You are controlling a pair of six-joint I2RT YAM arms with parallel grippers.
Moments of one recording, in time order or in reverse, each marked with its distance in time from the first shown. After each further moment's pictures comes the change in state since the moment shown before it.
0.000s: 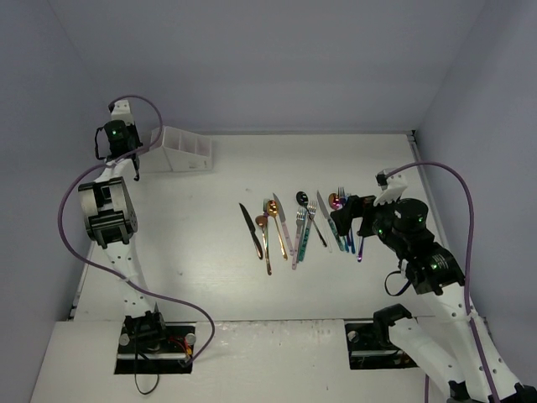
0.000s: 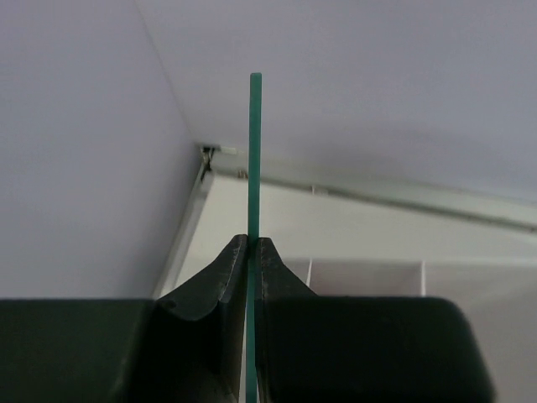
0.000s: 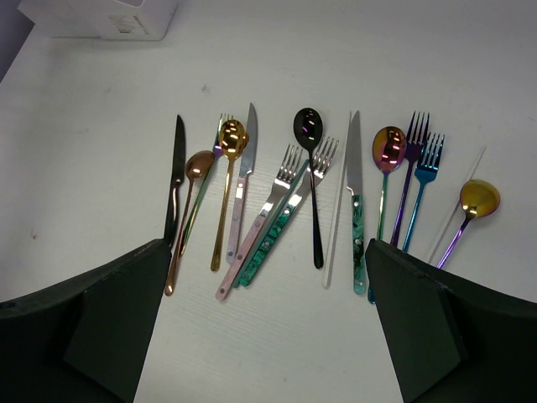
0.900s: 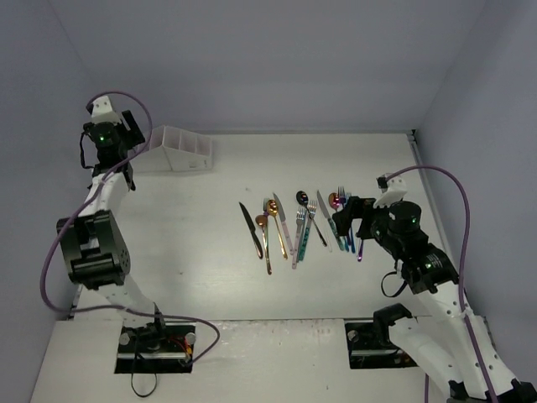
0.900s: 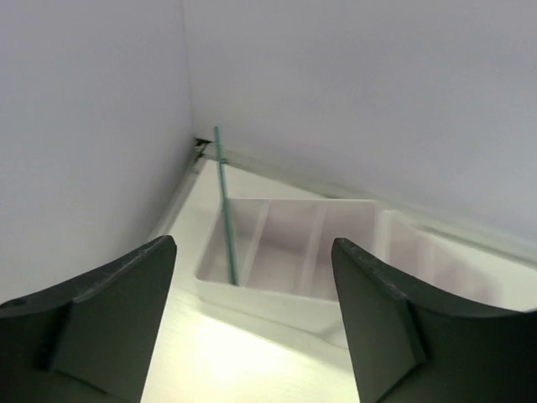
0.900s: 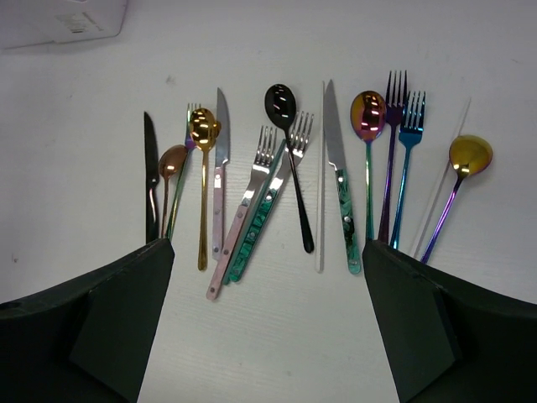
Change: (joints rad) left arm -0.023 -0.481 -0.413 -0.024 -0.043 -0.177; right arm 0.000 -0.004 -0.072 0.007 0.066 0.072
